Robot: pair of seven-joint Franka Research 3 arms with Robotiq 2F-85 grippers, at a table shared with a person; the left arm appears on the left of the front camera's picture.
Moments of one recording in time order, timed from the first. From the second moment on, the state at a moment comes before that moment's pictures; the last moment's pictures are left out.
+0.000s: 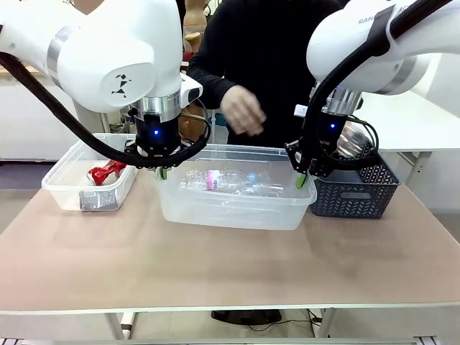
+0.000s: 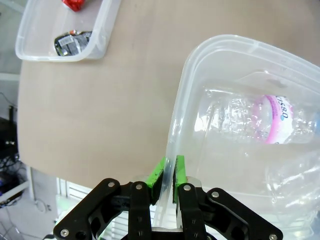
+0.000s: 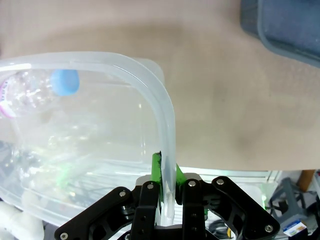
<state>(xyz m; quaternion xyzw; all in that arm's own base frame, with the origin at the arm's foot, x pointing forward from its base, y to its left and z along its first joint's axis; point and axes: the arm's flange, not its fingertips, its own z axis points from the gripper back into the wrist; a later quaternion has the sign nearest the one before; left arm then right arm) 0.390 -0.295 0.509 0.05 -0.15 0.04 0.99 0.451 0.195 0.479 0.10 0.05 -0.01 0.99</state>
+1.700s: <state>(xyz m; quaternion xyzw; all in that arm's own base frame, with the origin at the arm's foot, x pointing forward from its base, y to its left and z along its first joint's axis) 0.390 -0.295 0.509 0.05 -0.15 0.04 0.99 0.451 0.195 0.479 0.10 0.05 -0.01 0.99</state>
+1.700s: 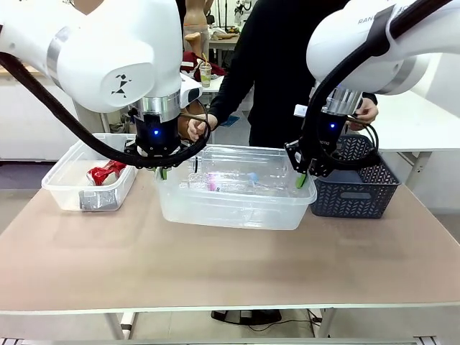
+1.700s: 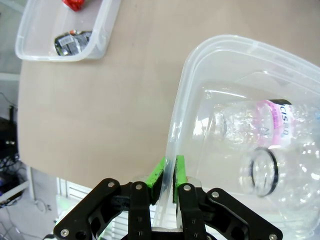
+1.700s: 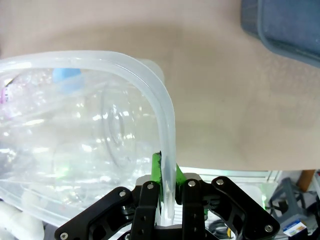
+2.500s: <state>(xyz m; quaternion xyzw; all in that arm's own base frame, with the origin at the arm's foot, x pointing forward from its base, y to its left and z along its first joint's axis) 0.390 -0.295 0.509 0.05 -0.15 0.04 0.99 0.451 0.195 0.479 0.10 0.05 -0.01 0.99</state>
